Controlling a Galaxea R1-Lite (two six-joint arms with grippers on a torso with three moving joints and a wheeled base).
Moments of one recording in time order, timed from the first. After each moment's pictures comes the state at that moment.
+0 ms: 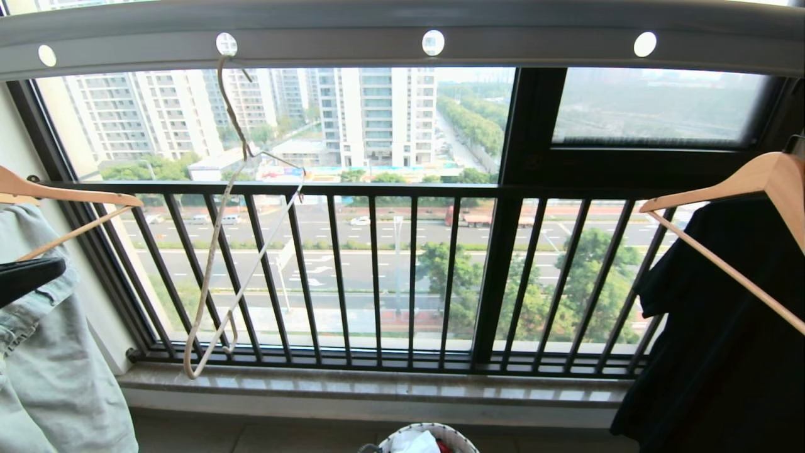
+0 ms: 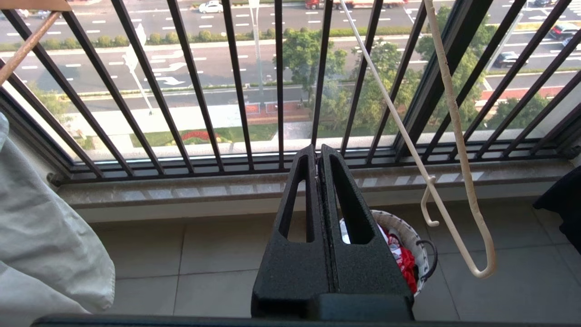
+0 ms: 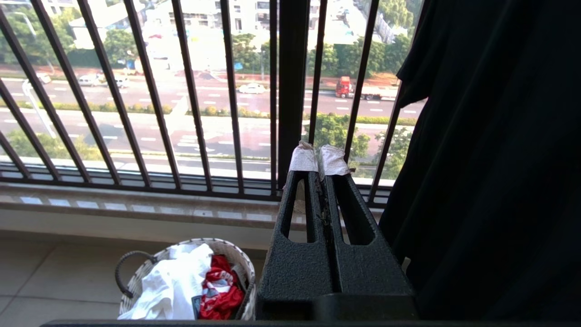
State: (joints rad) left arm -0.23 0.87 -0.91 0.25 0.07 -0.04; right arm 0.01 0.00 0.00 0.00 -0.01 -0.01
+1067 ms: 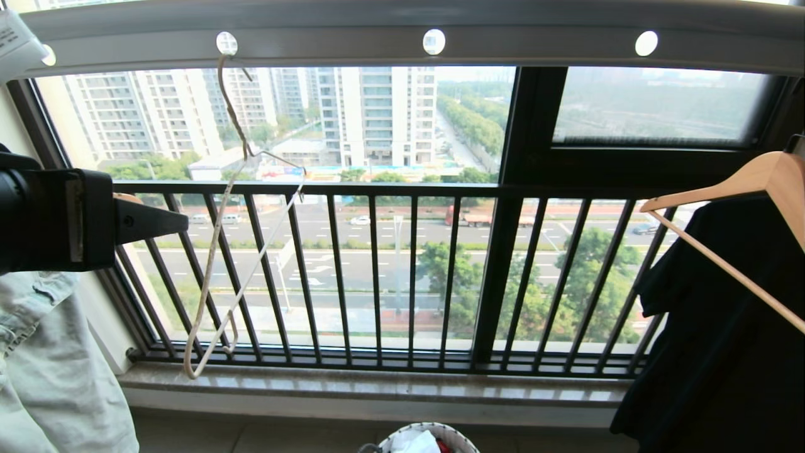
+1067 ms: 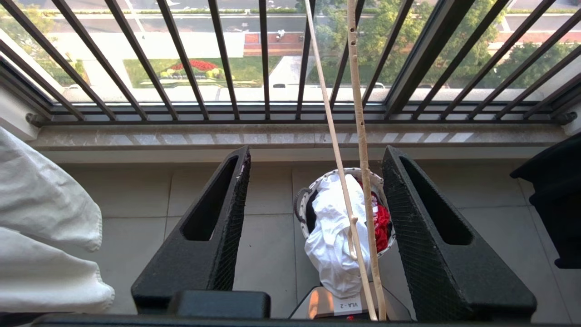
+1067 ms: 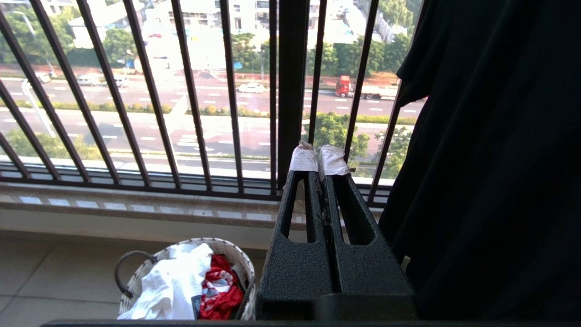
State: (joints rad) left arm -0.63 1.21 -1.39 0.65 0.43 -0.30; right arm 0.01 0.00 0.00 0.00 -0.01 -0.01
